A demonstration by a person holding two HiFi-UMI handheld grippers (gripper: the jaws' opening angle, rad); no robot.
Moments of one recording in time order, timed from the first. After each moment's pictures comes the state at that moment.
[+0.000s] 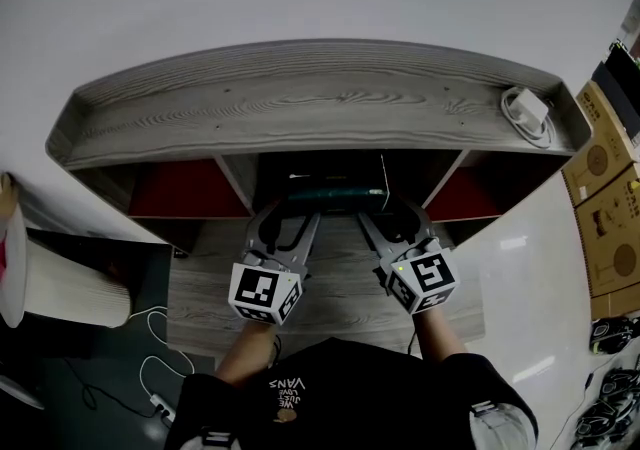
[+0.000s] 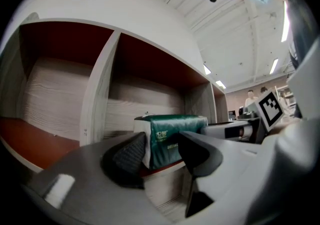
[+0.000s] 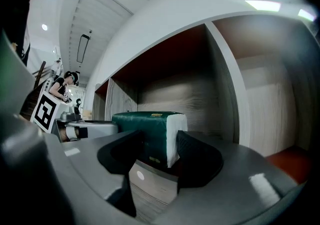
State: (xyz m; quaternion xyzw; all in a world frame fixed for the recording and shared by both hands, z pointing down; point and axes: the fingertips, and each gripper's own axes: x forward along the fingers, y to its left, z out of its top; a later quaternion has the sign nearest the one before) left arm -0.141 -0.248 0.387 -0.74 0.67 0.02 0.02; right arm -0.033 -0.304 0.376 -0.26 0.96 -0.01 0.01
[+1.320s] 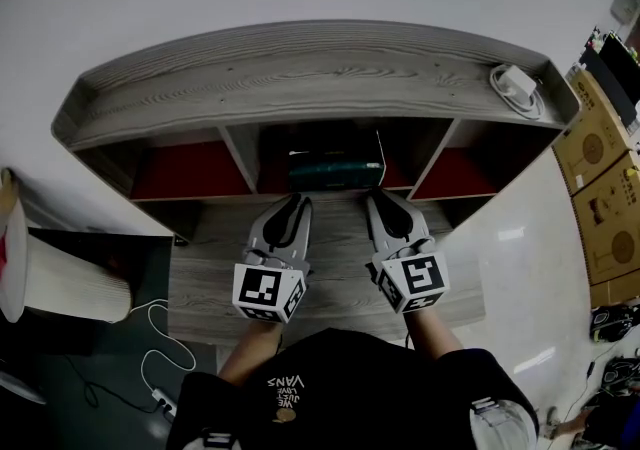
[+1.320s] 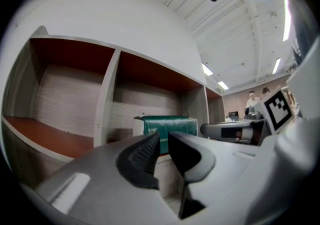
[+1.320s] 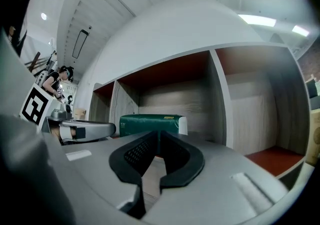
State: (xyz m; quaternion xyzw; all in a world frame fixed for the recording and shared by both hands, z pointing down) left arm -0.127 -0.213 0.389 -0.73 0.68 0.03 0.01; right arm -0.016 -0.268 0.373 -0.32 0.95 0.01 0.03
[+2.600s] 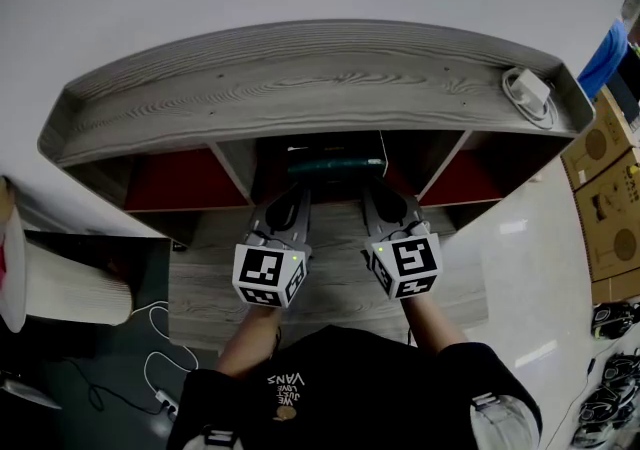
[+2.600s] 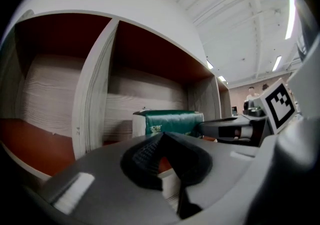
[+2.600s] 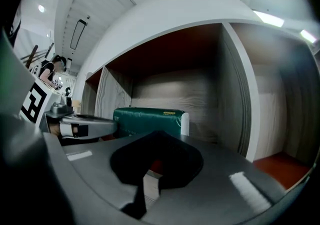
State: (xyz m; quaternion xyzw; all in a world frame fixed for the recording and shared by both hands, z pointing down) left arm -0.145 -0.263 0.396 -0.74 0.68 0.00 -0.01; right arm -0.048 -0.308 0.382 -0.32 0.95 0.01 -0.03
